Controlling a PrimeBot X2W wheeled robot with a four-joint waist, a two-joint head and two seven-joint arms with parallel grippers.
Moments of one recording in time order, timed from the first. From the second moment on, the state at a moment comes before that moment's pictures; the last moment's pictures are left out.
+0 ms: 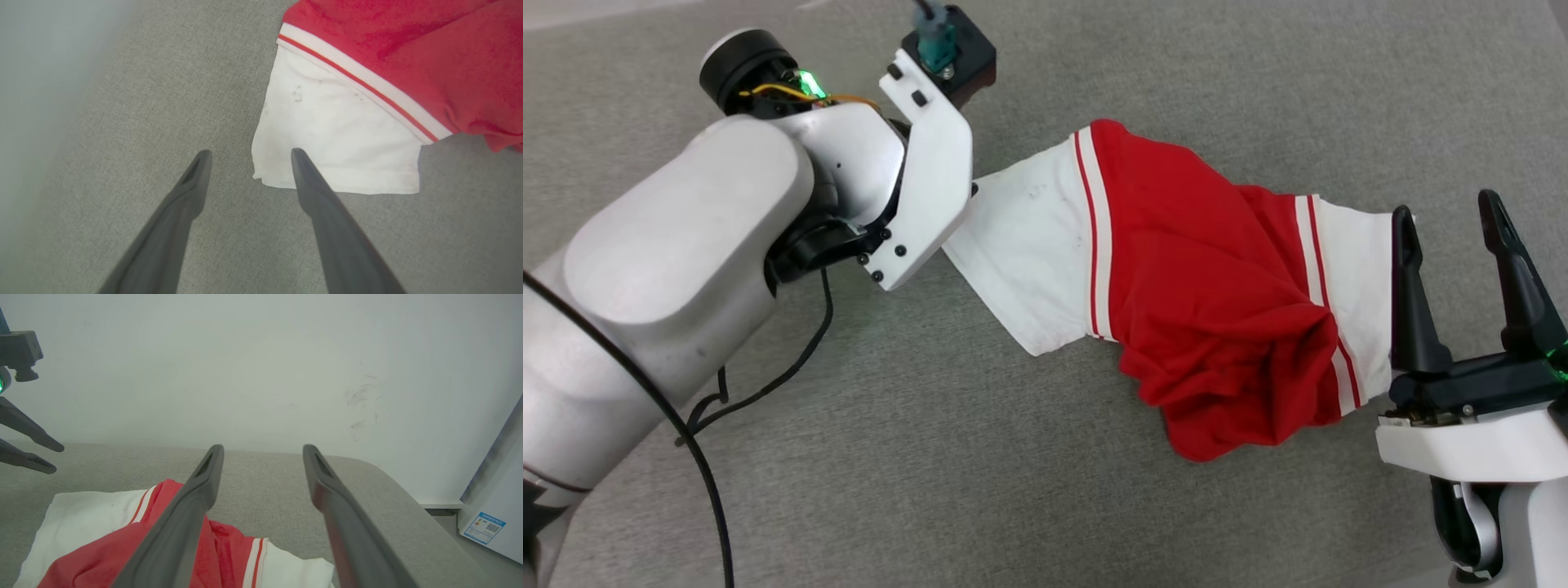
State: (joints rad) left arm -1.21 0.58 -1.03 0.23 -0.83 -0.13 0.76; right arm -0.18 -0.11 -0.01 -0.14 0.10 0.13 -0.26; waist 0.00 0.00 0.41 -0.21
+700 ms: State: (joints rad) left arm -1.30 0.68 -1.26 0.27 -0.94 -0.13 0.93; right arm -0.24 -0.07 0.03 -0.14 0.08 0.13 -0.26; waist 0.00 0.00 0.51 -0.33
